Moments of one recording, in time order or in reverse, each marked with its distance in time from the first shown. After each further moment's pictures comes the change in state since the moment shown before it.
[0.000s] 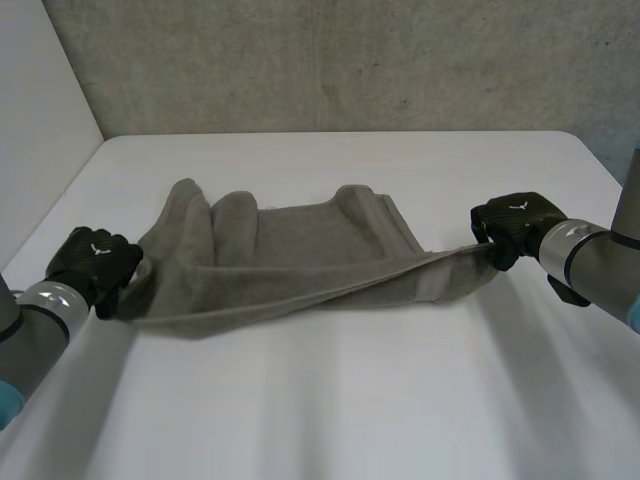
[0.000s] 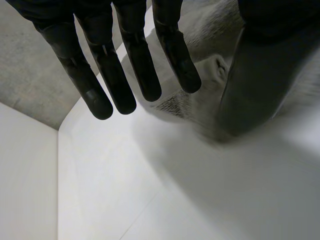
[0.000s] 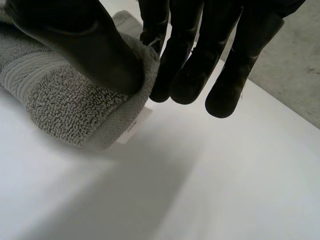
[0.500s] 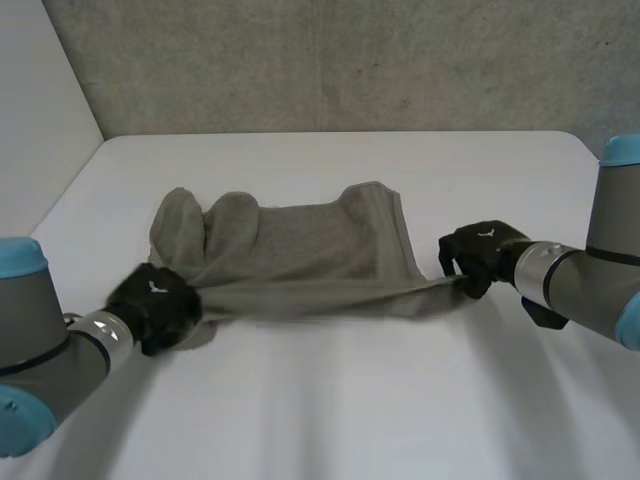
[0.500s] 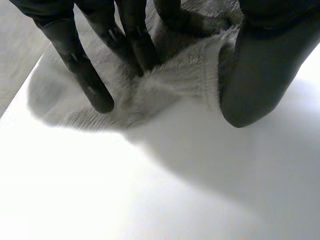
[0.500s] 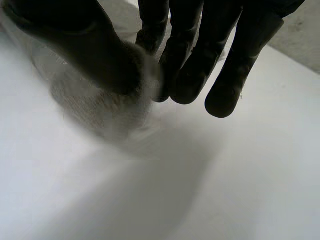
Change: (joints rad) left arm -0.090 -0.138 0.022 -0.052 0.047 0.120; right arm 0.043 0.045 0.000 0.075 -0.080 0.009; left_hand -0.015 0.001 -0.013 0.001 -0.006; right_hand 0.000 -0.007 -0.001 0.000 -0.015
